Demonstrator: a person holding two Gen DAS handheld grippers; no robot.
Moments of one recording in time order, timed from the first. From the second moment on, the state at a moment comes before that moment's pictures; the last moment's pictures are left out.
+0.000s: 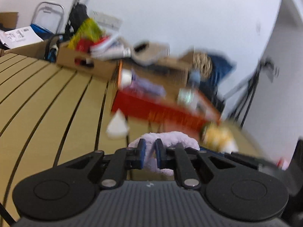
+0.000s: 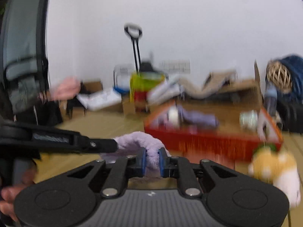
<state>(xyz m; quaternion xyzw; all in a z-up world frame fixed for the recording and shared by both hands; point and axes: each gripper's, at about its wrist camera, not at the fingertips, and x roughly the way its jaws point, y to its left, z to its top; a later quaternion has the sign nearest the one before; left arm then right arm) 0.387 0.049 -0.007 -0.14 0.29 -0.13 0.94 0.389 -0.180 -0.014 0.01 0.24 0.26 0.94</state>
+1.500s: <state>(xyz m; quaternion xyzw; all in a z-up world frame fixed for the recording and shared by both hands) 0.444 0.026 0.046 -0.14 0.30 -0.15 0.93 0.425 -0.213 0.038 0.17 0.27 0.23 0.92</state>
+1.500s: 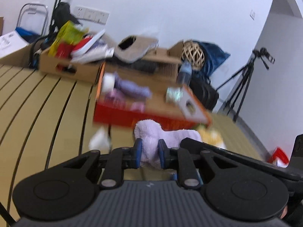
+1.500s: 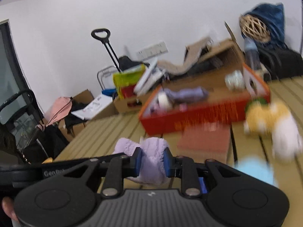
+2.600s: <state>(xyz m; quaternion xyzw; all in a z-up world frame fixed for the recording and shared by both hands) 0.618 0.038 0.067 -0.05 0.34 -0.07 0.94 0.636 -0.212 0.048 0.10 0.36 0.15 0.92</state>
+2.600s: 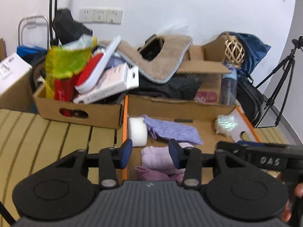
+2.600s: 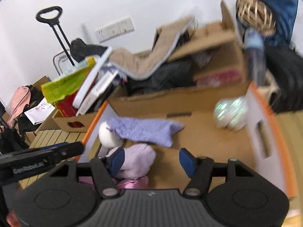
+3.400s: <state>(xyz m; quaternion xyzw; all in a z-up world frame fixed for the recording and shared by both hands) 0.244 0.000 0.043 -0.05 0.18 -0.04 0.98 0.252 -0.260 0.038 0.08 0.20 0.13 0.97</state>
